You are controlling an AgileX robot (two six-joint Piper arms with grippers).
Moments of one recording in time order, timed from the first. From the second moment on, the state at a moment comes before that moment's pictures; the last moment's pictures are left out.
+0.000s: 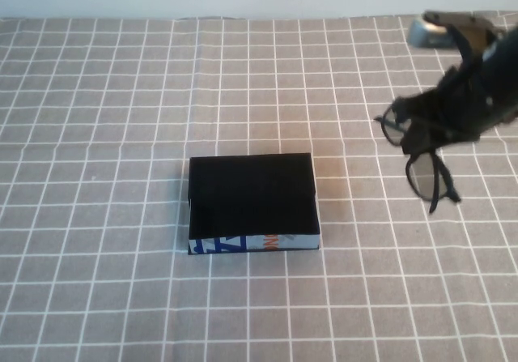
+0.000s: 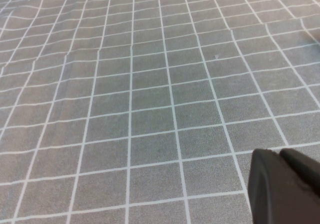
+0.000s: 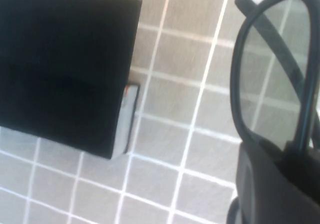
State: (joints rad) right arm 0.23 1.73 -1.46 0.35 1.01 -0.11; left arm -0.06 -0.02 0.02 0.03 0.37 0.08
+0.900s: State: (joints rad) right arm 0.23 1.82 -1.14 0.58 0.70 -0.09; left arm -0.06 -0.02 0.02 0.03 0.37 0.08
